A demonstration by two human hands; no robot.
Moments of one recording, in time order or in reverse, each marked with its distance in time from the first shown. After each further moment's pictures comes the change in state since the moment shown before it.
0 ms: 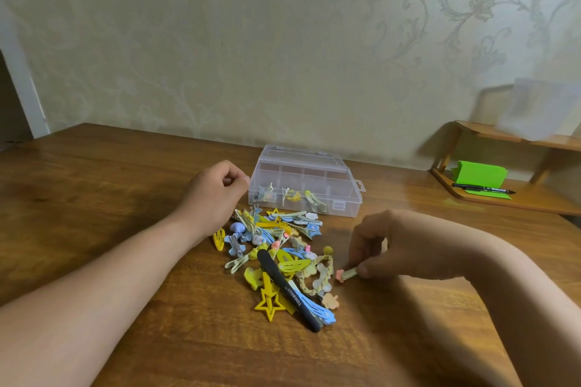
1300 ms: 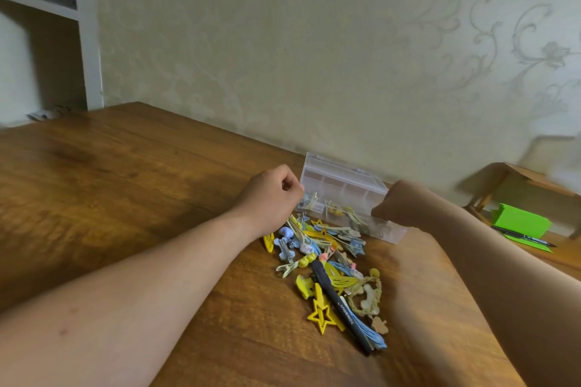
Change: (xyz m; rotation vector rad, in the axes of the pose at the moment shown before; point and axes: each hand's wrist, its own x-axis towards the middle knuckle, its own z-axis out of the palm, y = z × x) left_hand 0.000 0.000 -0.001 0.010 -0.053 0.017; right_hand 0.126 -0.015 -0.031 -0.086 0.337 0.518
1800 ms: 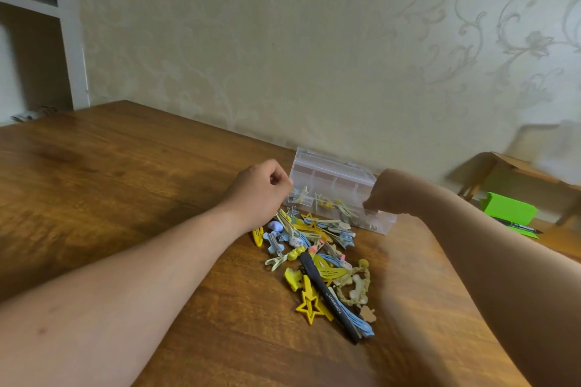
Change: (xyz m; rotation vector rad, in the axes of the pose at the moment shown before) left_hand 0.001 -0.002 0.000 0.008 0.002 0.016; right_hand 0.010 -0.001 -0.004 -0.168 -0.020 -0.061
